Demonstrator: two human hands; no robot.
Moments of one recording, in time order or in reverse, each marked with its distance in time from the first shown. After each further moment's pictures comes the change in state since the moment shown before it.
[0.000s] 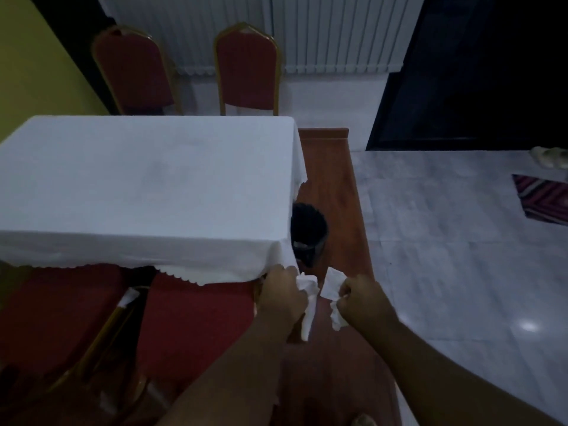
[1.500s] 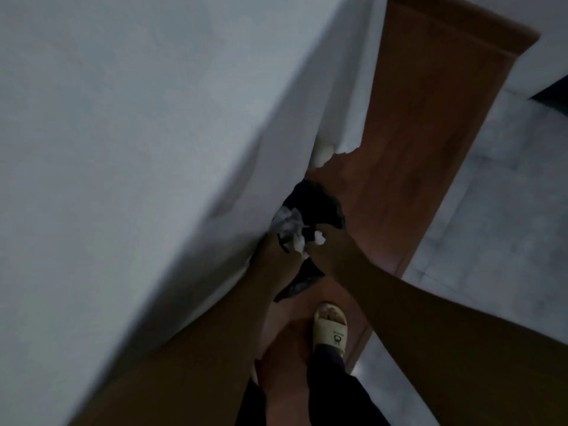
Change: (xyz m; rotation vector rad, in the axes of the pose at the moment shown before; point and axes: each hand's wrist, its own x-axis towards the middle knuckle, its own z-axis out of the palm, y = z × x) left_hand 0.528 -0.090 0.320 -0.530 -0.170 -0.921; right_hand 0.641 0.092 0.145 -0.012 -0.678 -0.125
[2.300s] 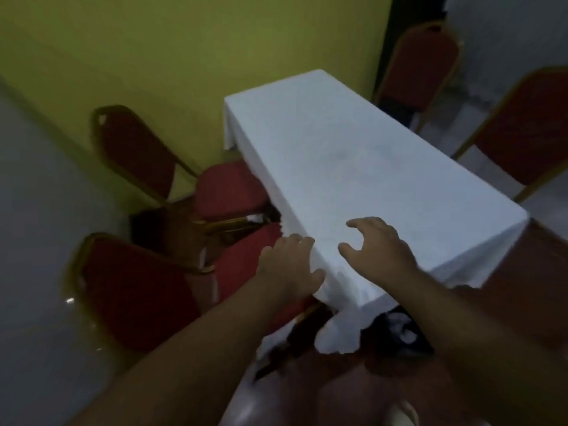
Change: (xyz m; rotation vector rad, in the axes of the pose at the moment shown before) left_hand -0.511 -0.168 -0.334 0.384 0.634 0.235; right_hand -0.440 -0.347 0.087 -0.520 0.193 -0.780
